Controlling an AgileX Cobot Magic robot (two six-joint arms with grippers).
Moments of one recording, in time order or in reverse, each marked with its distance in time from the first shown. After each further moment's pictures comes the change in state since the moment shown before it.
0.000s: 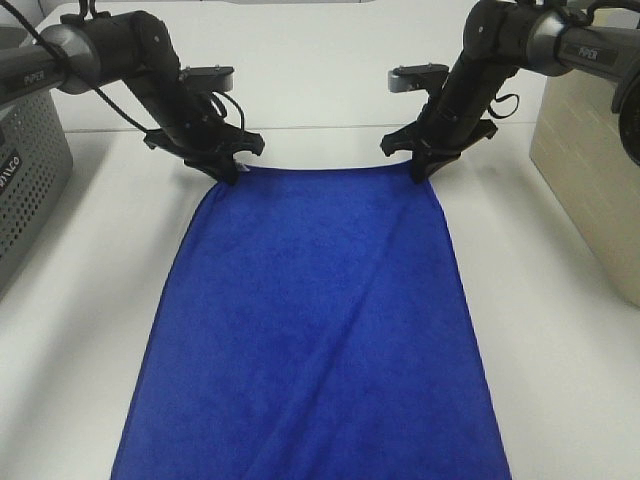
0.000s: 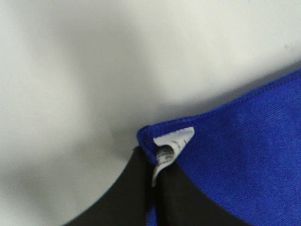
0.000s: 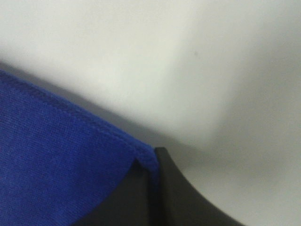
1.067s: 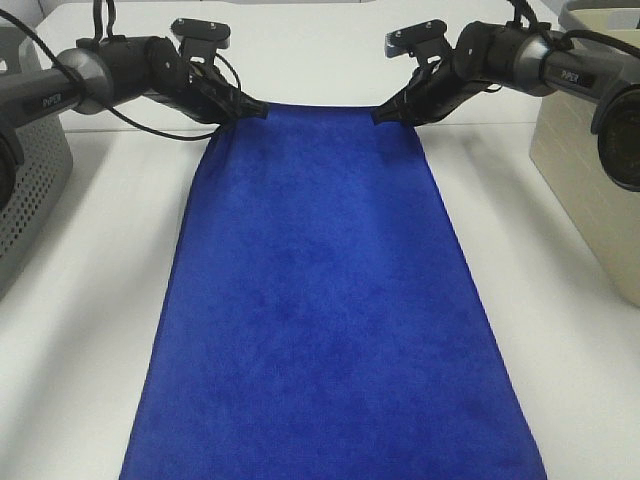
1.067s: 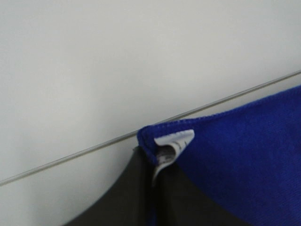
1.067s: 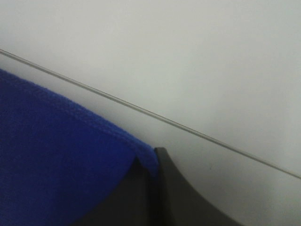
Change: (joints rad) left arm 0.000 0.069 -0.031 0.102 -0.554 0.004; right arm 0.000 0.077 -0.034 -0.014 -0.515 -0.068
